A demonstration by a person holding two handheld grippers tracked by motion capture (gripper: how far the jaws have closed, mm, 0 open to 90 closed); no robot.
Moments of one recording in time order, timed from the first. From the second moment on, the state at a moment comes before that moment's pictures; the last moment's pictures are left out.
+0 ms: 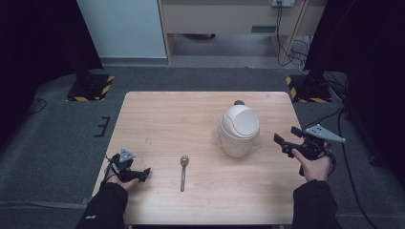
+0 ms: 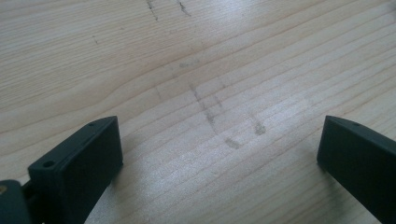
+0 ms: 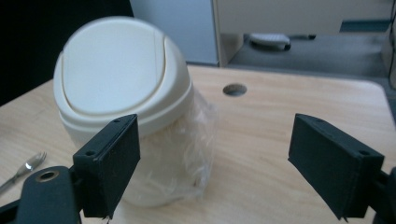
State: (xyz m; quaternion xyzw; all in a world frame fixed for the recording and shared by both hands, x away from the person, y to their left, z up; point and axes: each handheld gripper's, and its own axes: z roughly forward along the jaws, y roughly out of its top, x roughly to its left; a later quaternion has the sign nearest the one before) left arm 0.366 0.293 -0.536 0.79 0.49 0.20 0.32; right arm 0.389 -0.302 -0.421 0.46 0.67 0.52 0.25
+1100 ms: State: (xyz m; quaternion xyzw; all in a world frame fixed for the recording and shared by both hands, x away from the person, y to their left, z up) left arm 0.366 0.292 -0.536 0.79 0.49 0.20 0.32; right arm 0.445 -0.234 -0.400 0.42 0.68 0.53 0.27
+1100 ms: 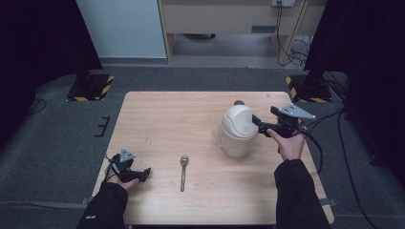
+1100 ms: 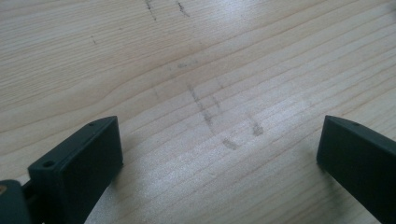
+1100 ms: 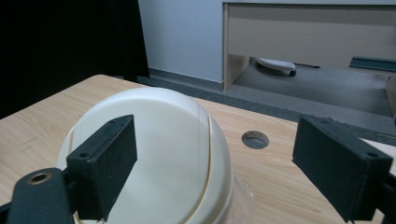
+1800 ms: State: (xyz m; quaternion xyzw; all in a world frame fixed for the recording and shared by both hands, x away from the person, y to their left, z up) left arm 0.365 0.291 -0.536 0.79 0.49 0.20 0.32; right arm 0.449 -0.218 -0.439 0.42 0.70 0.52 0.26
